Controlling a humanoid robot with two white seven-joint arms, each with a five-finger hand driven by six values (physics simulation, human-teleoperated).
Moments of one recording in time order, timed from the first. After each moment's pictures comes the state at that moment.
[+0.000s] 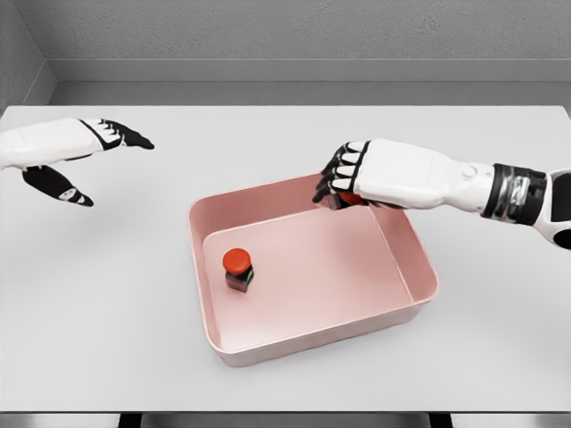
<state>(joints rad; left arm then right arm) -1.05 1.14 -1.25 -1.43 0.06 -0.61 -0.26 -0.62 -0.81 0.65 -1.76 0.45 -0.61 0.30</state>
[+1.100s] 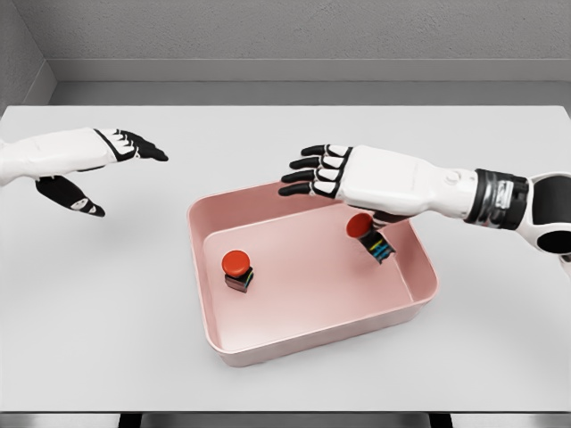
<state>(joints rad) -1.05 1.14 -1.27 -1.48 0.05 -0.61 -0.26 -0.63 -0.78 0.69 -1.76 0.37 -0.61 0.30</state>
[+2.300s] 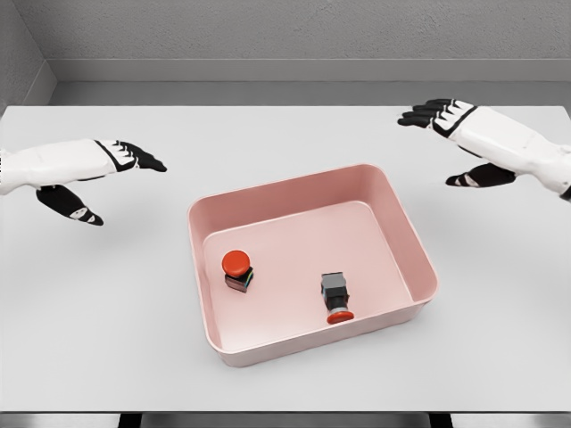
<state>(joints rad) -1.05 1.14 -1.30 -1.47 0.05 -0.61 -0.26 -0.48 -0.88 0.46 -1.50 0.25 -0.61 0.24</state>
